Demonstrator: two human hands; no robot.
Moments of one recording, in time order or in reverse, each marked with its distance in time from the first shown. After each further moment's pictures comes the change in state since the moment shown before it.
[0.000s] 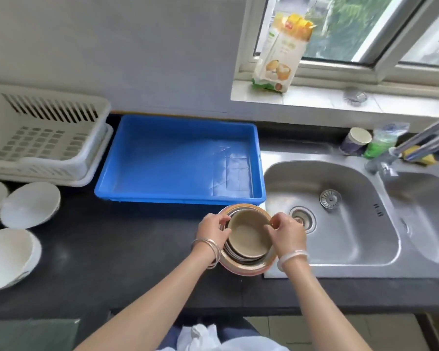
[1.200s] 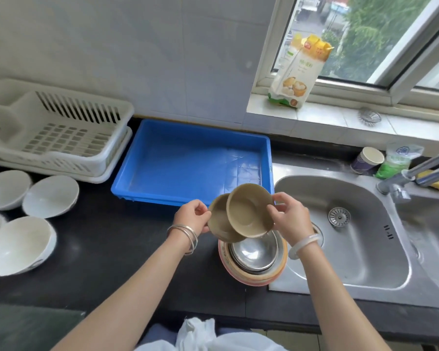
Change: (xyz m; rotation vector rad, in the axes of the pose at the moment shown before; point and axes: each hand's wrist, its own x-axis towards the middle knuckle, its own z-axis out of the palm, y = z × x) left_hand 0.005 -0.018 -0.068 -0.482 0.137 -0.168; right_hand 0.011 -0.062 -0.039 0.353 -0.107 -0.150
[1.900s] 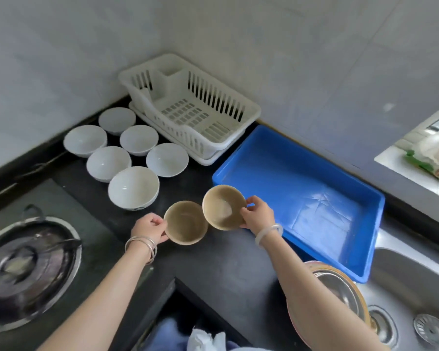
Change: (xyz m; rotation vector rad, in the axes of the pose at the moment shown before) left_hand -0.031 -0.148 -0.199 -0.389 0.642 -0.378; right_hand 0.017 -0.095 0.239 -0.077 -0.553 -0.058
